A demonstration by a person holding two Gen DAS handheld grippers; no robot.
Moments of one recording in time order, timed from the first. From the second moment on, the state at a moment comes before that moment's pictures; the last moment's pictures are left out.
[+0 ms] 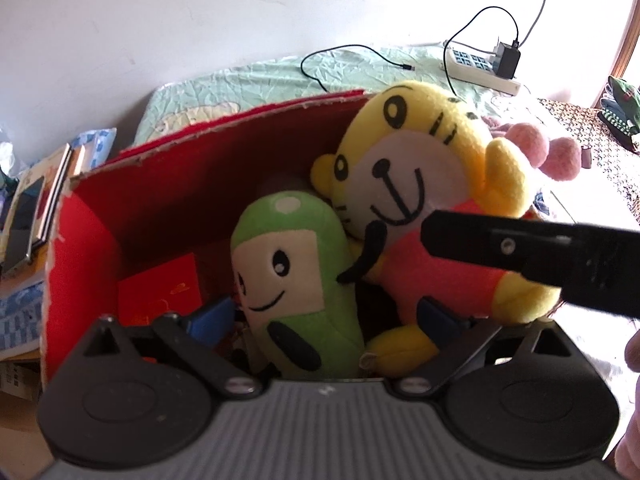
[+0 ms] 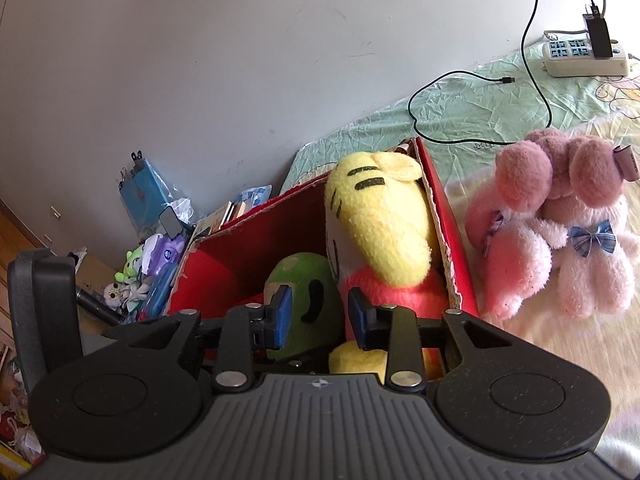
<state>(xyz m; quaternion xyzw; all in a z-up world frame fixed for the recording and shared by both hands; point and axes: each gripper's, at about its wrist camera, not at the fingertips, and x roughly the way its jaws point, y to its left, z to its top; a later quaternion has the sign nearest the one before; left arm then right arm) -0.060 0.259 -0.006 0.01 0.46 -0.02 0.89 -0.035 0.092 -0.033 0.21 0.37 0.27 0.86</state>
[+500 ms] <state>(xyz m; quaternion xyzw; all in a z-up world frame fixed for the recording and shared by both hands) -0.070 0.250 0.002 0.03 0.45 0.01 0.89 -0.049 0.081 -0.029 0.20 0.35 0.28 0.87</state>
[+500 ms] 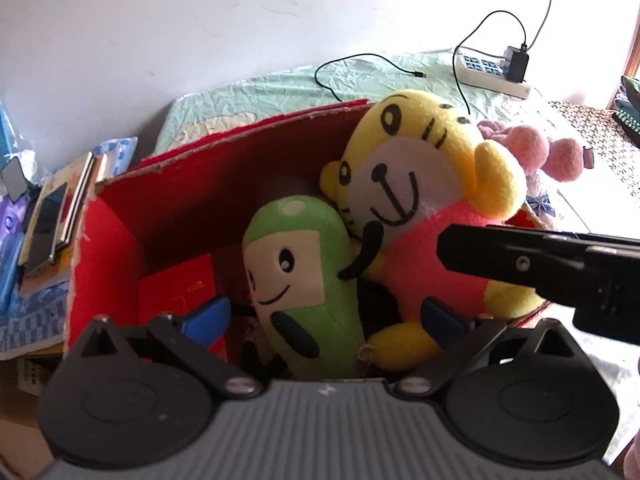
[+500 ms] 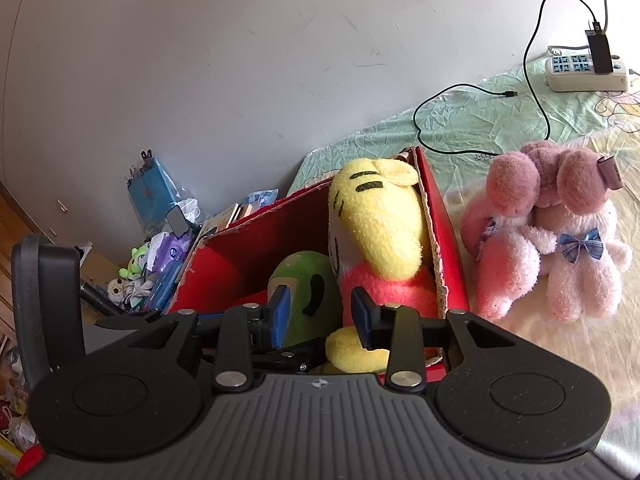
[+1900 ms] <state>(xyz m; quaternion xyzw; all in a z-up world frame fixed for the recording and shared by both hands) -0.107 0.184 0.037 0.02 0.43 0.12 0.89 -0.051 0.001 -0.029 0.19 0.35 0.36 0.84</state>
